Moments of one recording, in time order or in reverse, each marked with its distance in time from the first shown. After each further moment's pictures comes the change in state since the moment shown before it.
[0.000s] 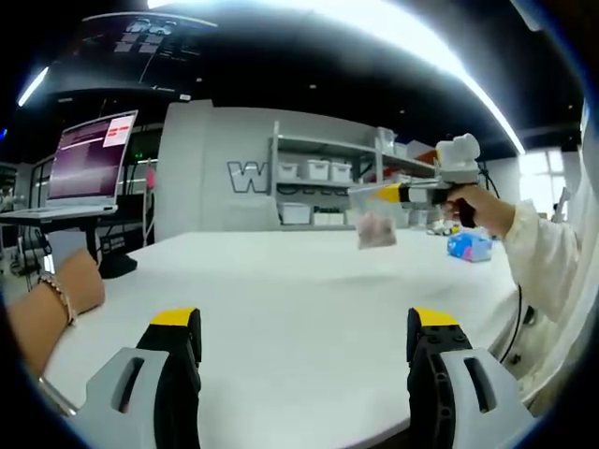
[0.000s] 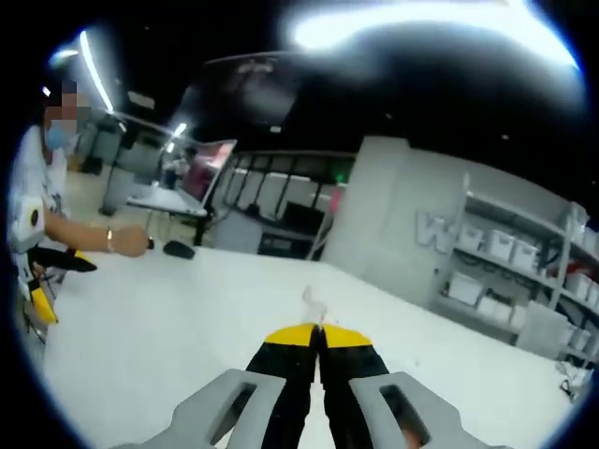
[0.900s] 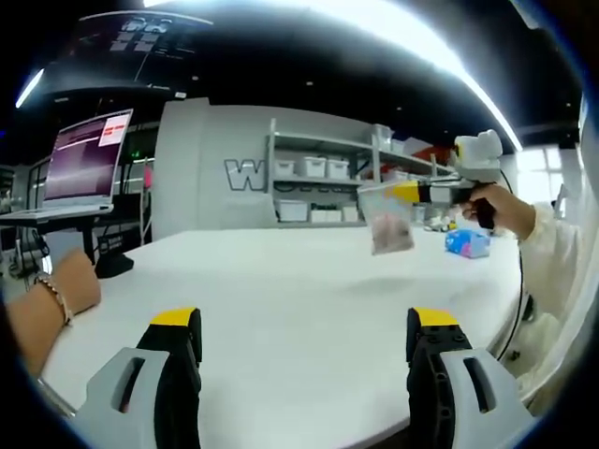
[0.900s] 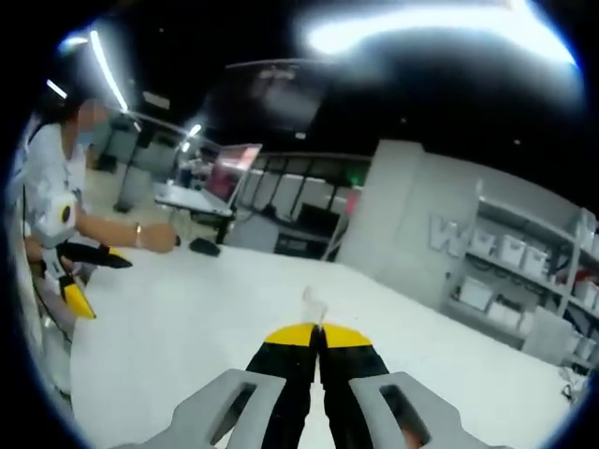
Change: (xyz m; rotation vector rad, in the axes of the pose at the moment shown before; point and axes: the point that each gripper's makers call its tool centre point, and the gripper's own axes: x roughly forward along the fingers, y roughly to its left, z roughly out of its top) left arm 0.002 -0.003 -0.004 0.010 0.016 -0.011; right arm -0.037 0.031 0.001 -0.025 -0.010 0.071
